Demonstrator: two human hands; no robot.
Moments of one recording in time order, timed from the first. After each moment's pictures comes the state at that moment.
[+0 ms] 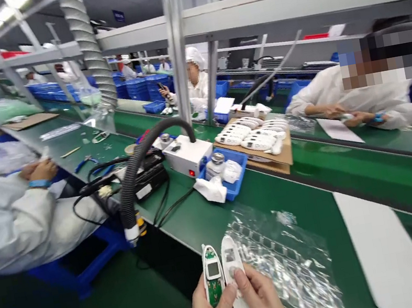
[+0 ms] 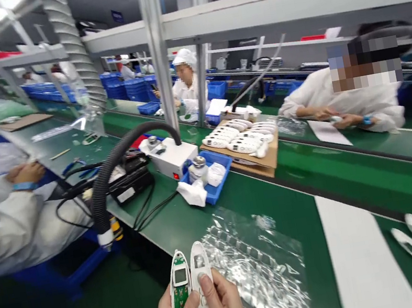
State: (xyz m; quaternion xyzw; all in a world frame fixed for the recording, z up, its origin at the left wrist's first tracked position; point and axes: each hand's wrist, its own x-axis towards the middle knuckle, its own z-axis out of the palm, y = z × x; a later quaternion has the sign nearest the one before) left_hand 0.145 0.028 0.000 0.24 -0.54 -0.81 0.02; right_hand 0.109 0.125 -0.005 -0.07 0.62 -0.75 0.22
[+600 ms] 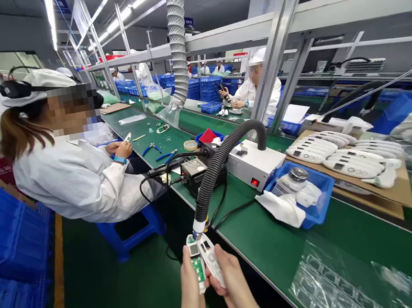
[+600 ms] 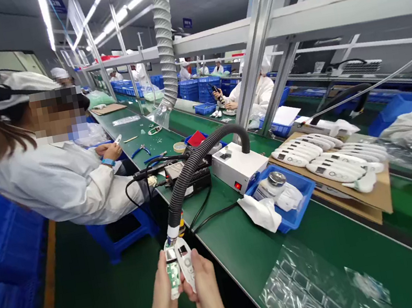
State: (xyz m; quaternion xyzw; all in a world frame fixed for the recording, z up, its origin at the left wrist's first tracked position) left_hand 0.142 -0.112 -0.046 0.38 -0.35 -0.83 0.21; right_hand 0.092 -0.054 -0.046 -0.01 0.52 -0.75 0.41
